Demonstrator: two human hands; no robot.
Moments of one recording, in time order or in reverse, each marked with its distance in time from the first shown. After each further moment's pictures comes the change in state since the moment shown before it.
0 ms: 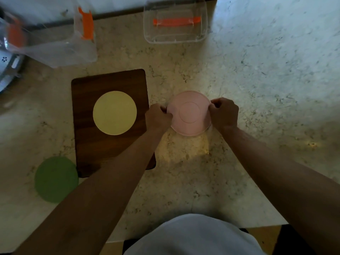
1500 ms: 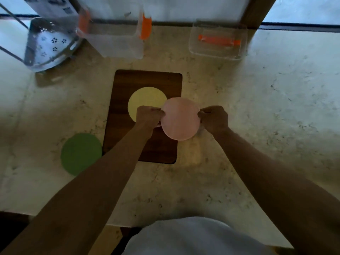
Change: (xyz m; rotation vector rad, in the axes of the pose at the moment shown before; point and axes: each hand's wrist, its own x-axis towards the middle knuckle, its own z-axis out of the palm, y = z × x) left_hand -0.007 -0.065 -0.106 -0.586 0.048 -0.319; right_hand -0.051 -0.097 0.046 0.021 -0.294 -0.025
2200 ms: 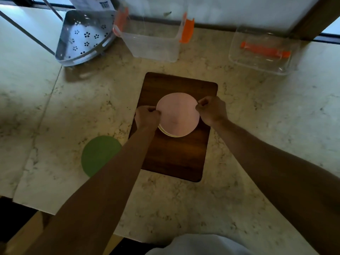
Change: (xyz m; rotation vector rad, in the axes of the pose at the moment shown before) left_hand 0.070 -0.004 -0.075 0.126 0.356 0.026; right_hand 0.053 -0.090 0.091 -0.158 -0.093 -0.238
